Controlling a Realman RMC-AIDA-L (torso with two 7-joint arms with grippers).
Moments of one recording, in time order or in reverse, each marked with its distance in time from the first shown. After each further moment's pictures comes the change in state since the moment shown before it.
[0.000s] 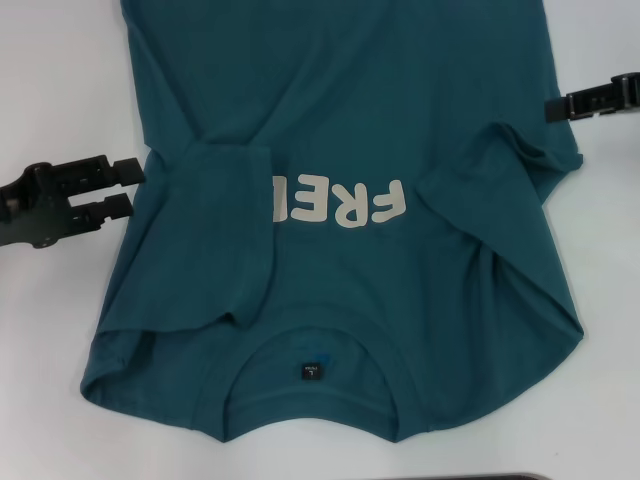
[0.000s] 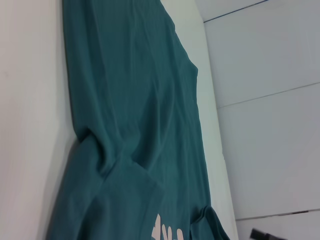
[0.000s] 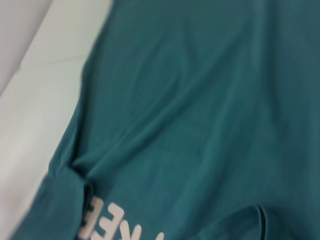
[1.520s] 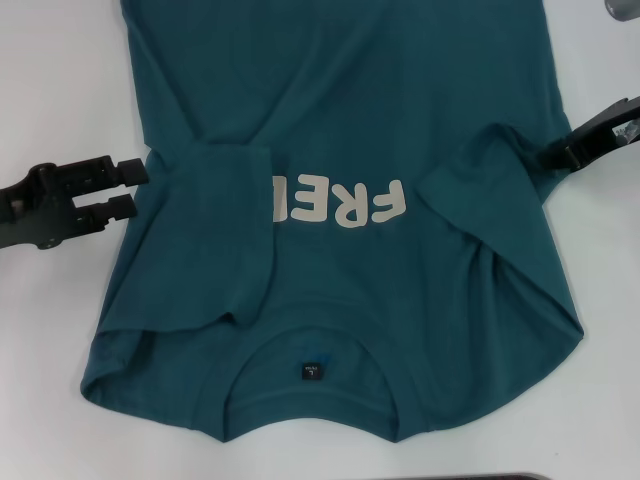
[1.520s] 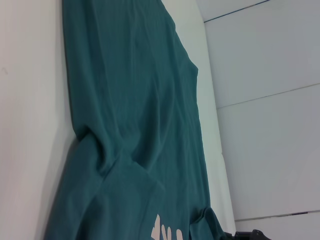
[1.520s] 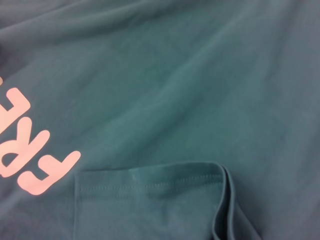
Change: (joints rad) left arm -0.003 -0.003 0.000 0.012 0.000 -0.010 0.000; right arm 0.004 0.166 -0.294 -0.180 -0.326 0.222 -0.053
